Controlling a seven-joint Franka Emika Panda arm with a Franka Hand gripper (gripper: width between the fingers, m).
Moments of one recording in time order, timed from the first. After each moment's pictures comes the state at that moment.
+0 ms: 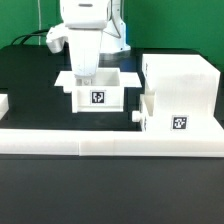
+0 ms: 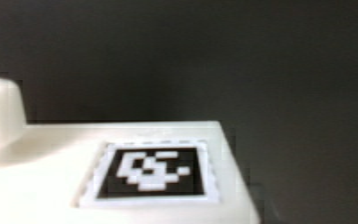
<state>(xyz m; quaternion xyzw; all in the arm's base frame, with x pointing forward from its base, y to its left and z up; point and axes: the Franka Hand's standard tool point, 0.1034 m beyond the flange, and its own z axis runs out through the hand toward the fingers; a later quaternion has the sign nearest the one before) 0.492 -0.050 0.047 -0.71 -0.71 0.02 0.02</state>
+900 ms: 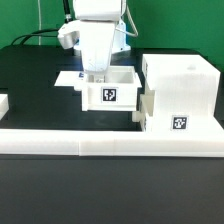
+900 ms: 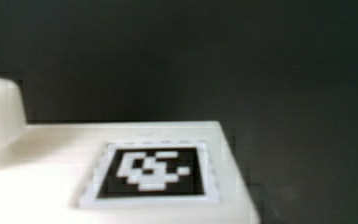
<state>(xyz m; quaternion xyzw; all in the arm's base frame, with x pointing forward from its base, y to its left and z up) 0.522 -0.027 0.061 -0.73 -0.69 0.01 0.00</state>
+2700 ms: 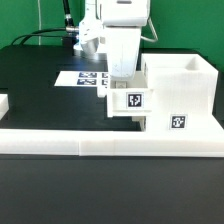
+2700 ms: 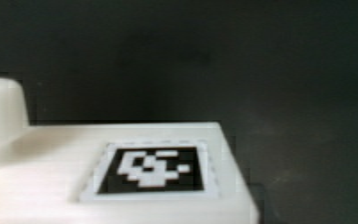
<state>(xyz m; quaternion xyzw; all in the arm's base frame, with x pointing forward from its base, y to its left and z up) 0.532 0.012 0.054 -0.73 -0.68 0.00 0.00</state>
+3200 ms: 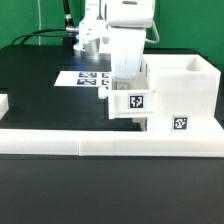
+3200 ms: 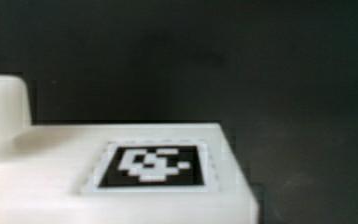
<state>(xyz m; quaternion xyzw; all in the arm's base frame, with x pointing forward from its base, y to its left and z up) 0.538 0.013 0.054 -0.72 -0.69 0.01 -0.01</state>
